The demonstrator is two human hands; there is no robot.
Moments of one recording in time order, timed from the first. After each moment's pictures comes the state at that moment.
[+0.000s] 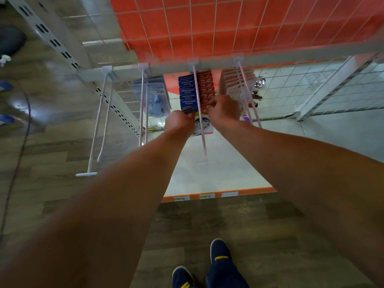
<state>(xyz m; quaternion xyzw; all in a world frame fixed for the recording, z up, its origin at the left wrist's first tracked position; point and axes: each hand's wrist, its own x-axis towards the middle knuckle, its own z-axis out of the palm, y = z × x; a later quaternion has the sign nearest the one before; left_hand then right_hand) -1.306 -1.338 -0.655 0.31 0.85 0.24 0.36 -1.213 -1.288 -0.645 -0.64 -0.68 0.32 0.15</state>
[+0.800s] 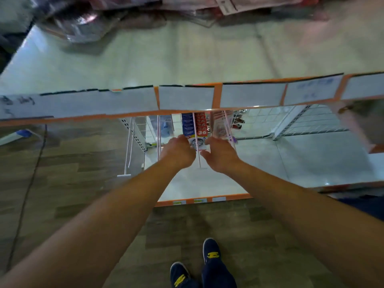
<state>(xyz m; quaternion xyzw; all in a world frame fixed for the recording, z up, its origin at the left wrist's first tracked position) -1.279 -1.425 -0.489 0.50 0.82 0.03 0.28 -1.161 -1.394 -0.488 -0.52 -0.80 0.29 -0.01</state>
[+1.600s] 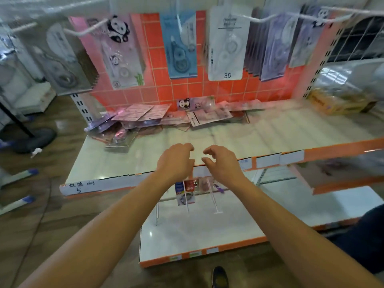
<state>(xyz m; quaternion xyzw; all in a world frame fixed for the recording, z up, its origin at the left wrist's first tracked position) -1.257 -1.429 -0.262 0.66 0.74 0.10 0.10 -1.111 -1.399 -0.279 -0.53 -0.78 0.25 0.22</state>
